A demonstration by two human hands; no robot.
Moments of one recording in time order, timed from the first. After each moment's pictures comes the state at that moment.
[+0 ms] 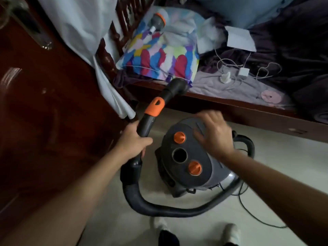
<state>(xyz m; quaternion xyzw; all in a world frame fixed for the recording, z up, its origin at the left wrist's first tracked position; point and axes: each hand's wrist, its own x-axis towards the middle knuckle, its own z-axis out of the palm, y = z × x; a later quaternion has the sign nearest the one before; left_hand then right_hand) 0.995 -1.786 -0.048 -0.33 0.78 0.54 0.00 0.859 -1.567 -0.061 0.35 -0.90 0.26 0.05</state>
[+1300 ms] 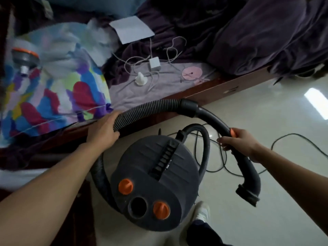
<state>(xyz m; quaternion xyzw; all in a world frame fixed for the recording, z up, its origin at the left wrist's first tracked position) 0.718 -1.755 -0.126 0.03 0.99 0.11 0.11 0.777 -1.335 -0.163 -0.25 -0.81 0.47 -0.26</state>
